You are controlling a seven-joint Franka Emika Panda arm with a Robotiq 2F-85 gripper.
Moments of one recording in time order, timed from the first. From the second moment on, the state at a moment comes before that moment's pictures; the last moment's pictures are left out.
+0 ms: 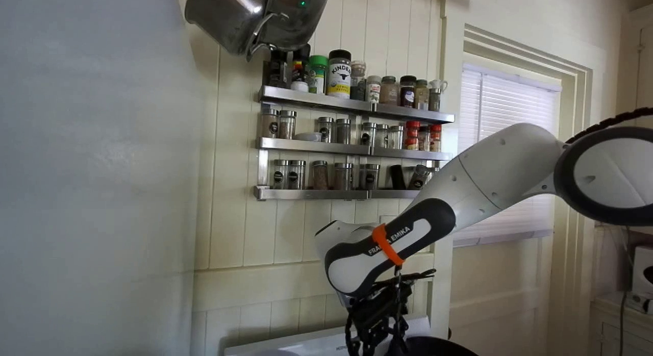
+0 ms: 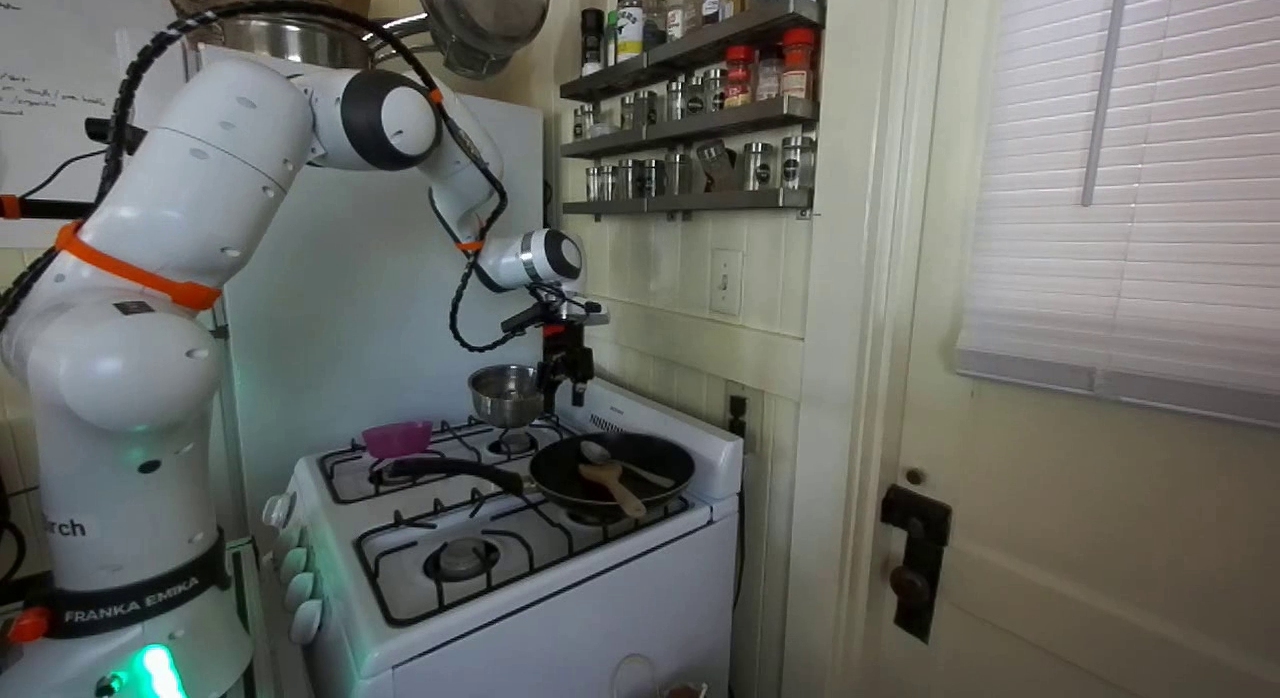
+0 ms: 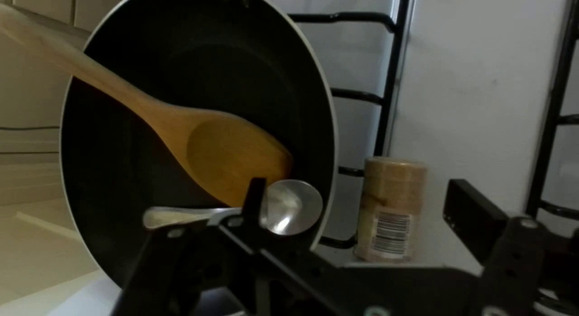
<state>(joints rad) 0.30 0.52 0.12 -1.70 -0.37 1.77 0.48</state>
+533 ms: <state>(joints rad) 0.34 0.55 0.10 -1.65 -0.39 1.81 0.47</state>
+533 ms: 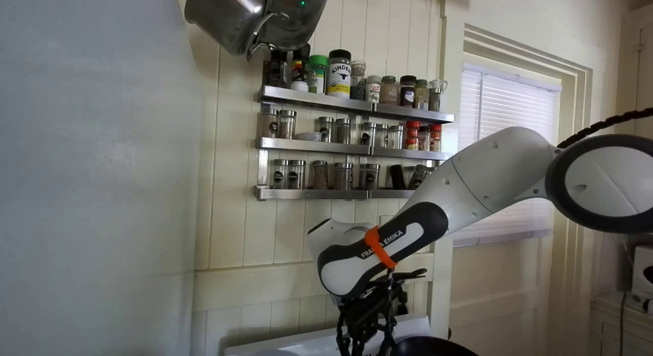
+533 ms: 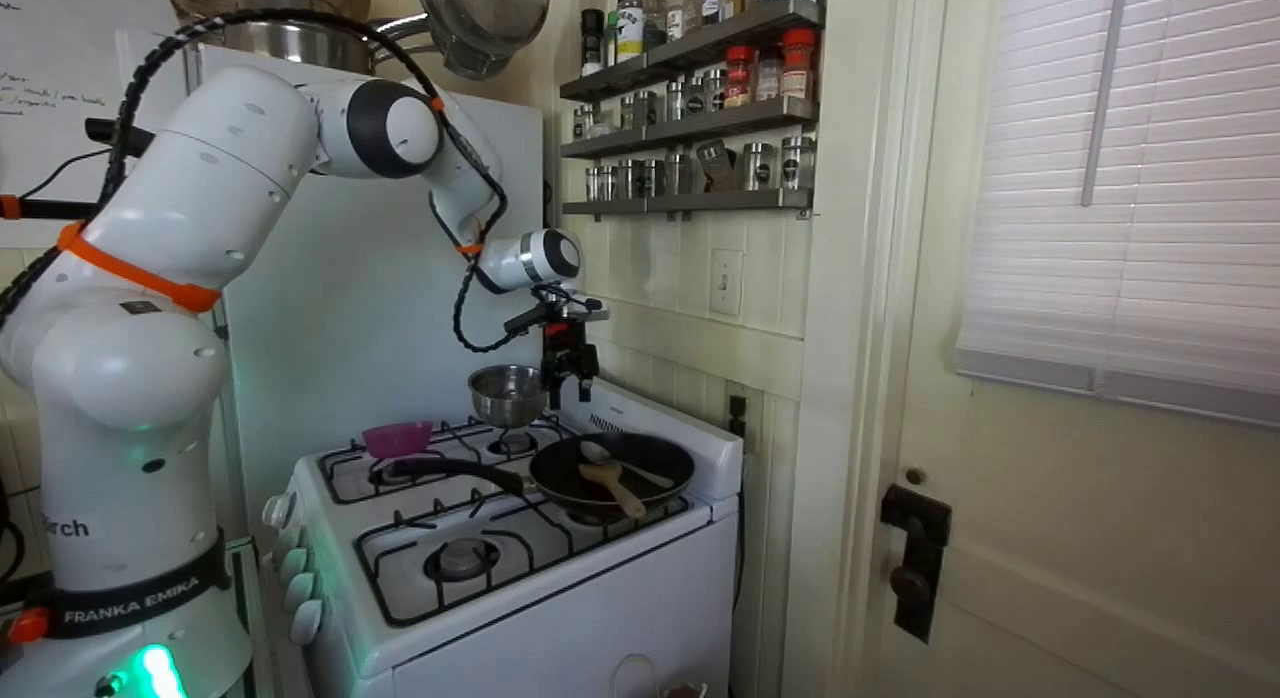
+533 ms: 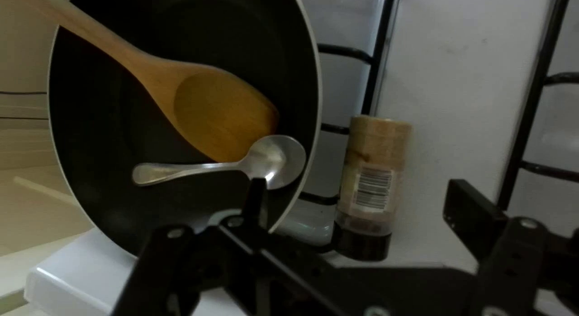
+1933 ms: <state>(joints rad) 0.36 0.67 0.07 -1.64 -0.32 2.09 0.49</state>
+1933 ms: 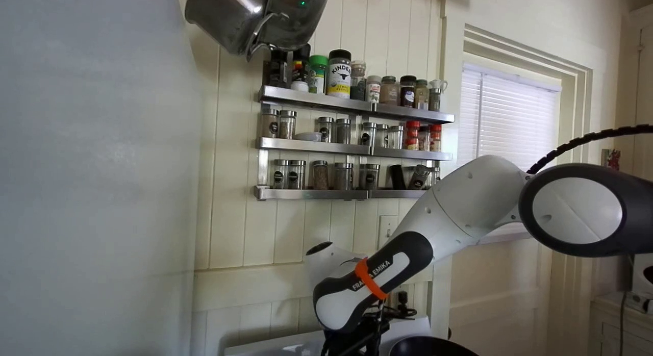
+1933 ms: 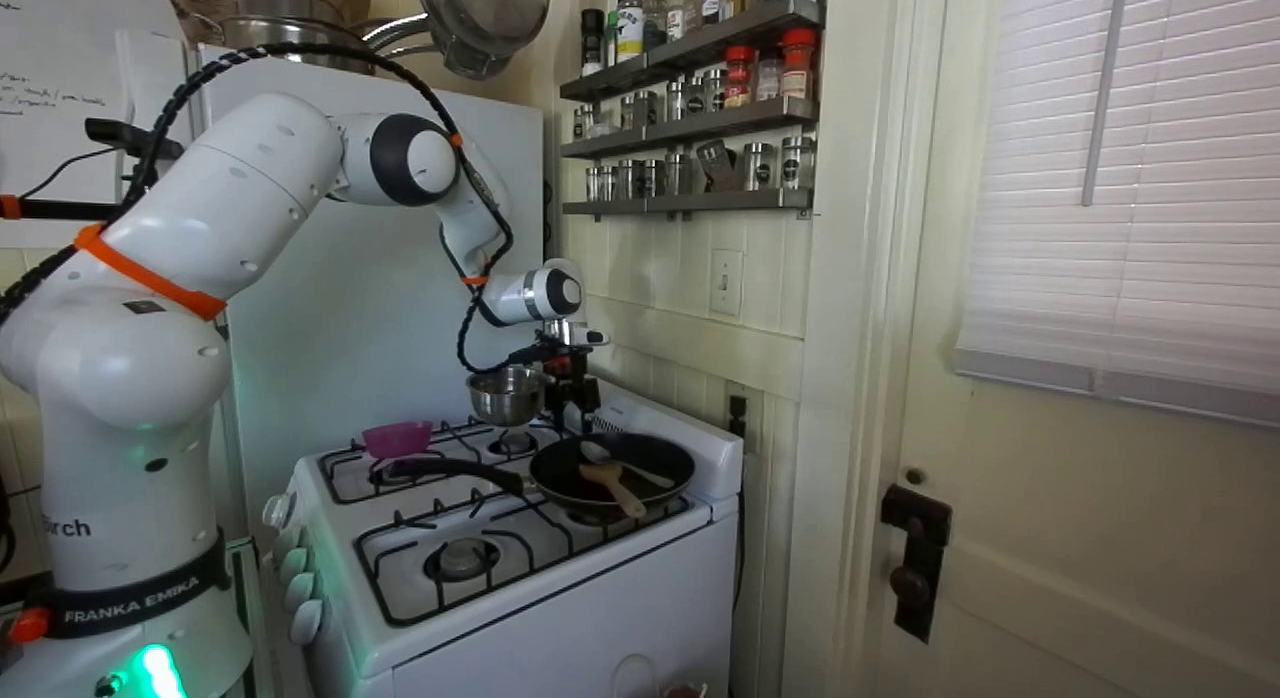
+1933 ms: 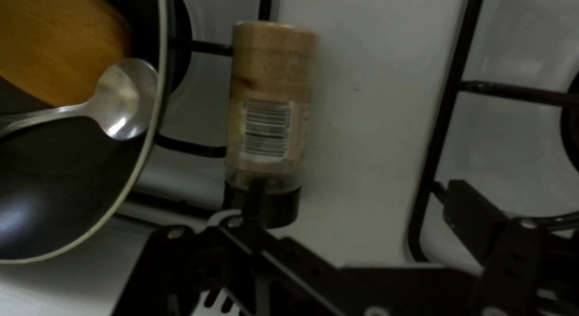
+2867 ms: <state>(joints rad) 0.39 0.66 0.04 -1.72 -0.32 2.16 0.56</state>
